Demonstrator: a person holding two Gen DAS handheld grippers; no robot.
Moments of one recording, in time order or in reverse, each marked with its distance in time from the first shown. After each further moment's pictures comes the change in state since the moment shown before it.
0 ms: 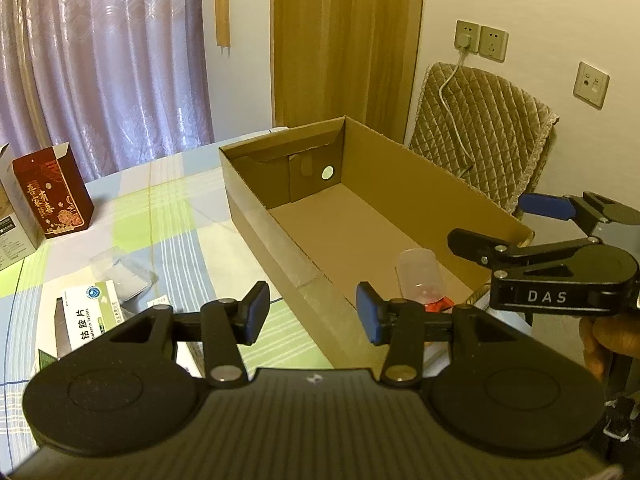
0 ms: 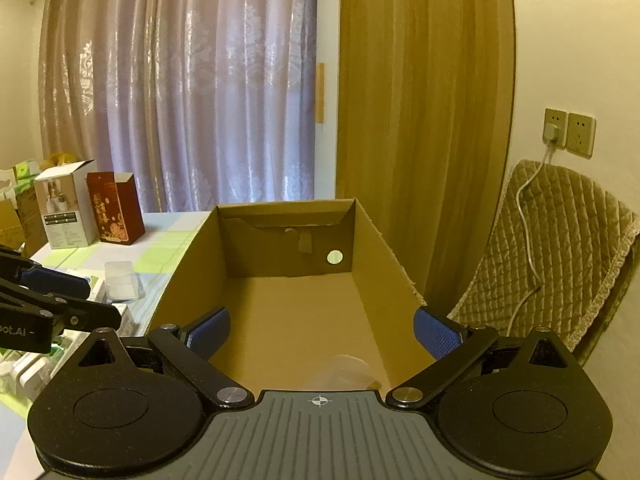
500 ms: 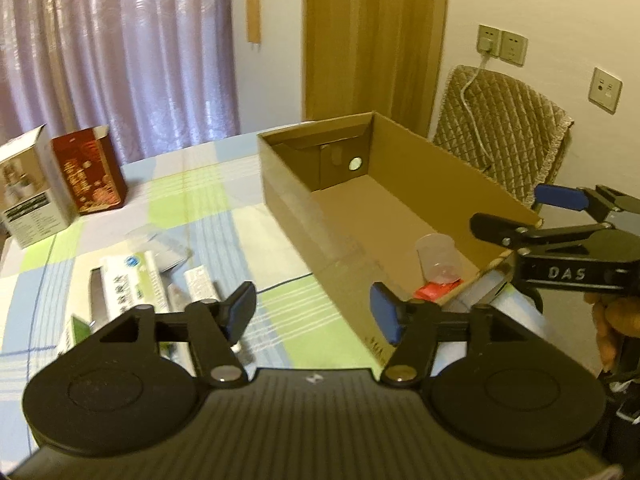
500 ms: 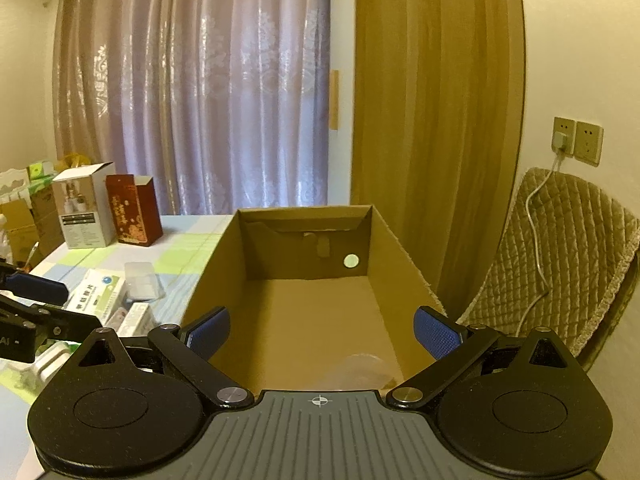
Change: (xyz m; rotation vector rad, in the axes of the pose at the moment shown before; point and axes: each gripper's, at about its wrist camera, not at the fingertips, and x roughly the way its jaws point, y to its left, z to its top) left arm -0.038 0.017 -0.026 -0.052 0.005 0.074; right arm -0.022 0.016 -0.001 -0.013 -0.011 0.043
